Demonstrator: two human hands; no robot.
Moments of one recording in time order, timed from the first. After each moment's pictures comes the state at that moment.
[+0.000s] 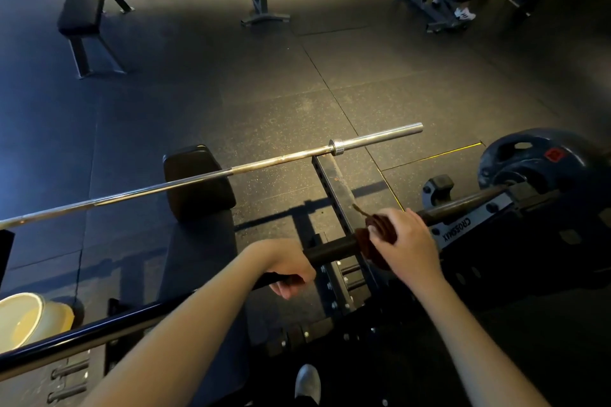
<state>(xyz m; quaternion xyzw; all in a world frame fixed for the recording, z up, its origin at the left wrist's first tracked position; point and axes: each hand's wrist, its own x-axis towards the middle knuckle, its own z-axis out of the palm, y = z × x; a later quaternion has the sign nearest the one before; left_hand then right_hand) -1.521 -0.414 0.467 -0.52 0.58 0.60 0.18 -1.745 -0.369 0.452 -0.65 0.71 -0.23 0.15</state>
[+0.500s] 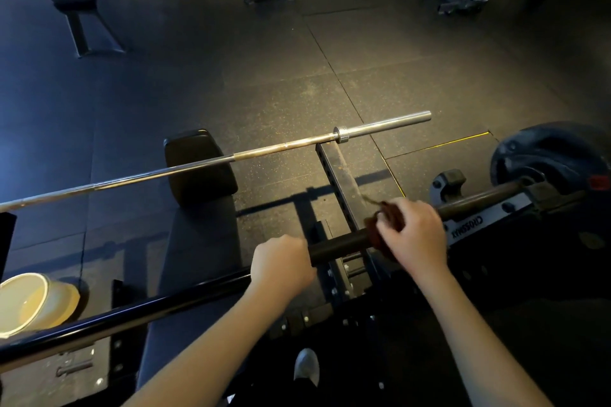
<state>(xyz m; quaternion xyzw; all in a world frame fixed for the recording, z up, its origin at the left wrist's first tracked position) -1.529 -0.376 0.449 -0.60 0.77 0.19 0.03 -1.746 -0.380 0.450 -0.65 0.72 -0.24 0.10</state>
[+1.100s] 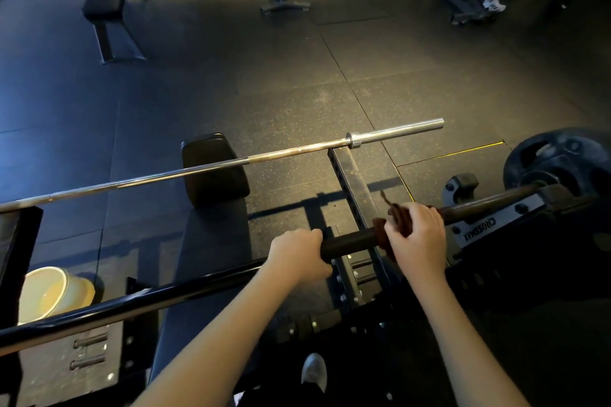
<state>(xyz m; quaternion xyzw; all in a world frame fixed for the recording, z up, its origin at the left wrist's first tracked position) -1.520 -0.385 0.459 -0.56 0.76 0.33 0.04 -1.727 -0.367 0.444 -0.59 0.73 -0.31 0.14</state>
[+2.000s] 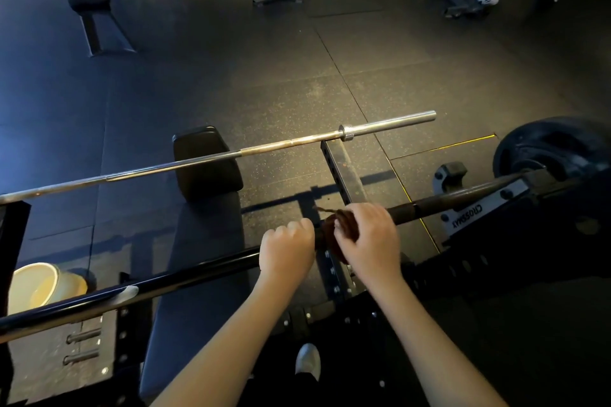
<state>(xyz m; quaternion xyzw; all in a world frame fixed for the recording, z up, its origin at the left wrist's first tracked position) -1.532 -0.359 0.438 -0.61 0.79 0.03 -0.05 -1.683 -0.352 0.440 -0.69 0.66 -0.27 0.13</state>
